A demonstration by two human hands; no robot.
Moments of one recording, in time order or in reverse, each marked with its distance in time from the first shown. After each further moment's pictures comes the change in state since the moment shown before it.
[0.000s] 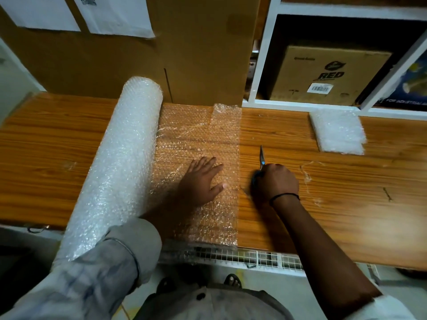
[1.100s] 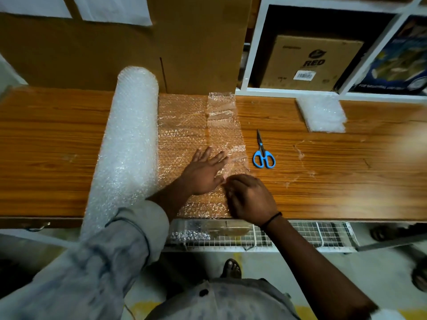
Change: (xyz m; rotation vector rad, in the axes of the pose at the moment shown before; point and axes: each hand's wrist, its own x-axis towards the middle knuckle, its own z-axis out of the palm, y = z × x) left_hand -0.022 -0.007 -0.018 0.148 -0.245 0.200; right_hand -0.120 -0.047 0.043 0.256 0.264 -0.612
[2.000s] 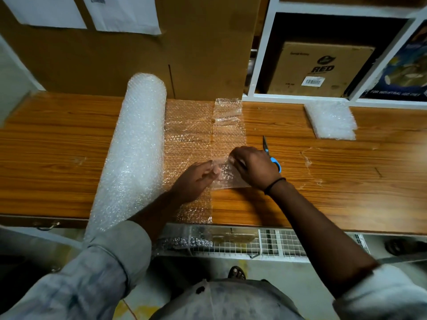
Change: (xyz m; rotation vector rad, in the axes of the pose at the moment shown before) left_hand -0.050 0.007 -0.028 -0.883 0.278 -0.075; right_hand 0.092 0.034 -0.025 0.000 -0.097 0.004
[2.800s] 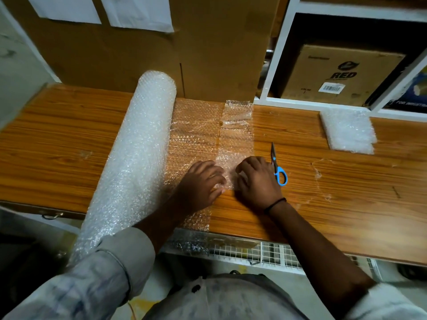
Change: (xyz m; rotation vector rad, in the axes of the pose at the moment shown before) left_hand 0.015 -0.044 0.022 0.787 0.223 0.391; right_hand -0.017 0.016 0.028 -0.060 0.135 -0.008
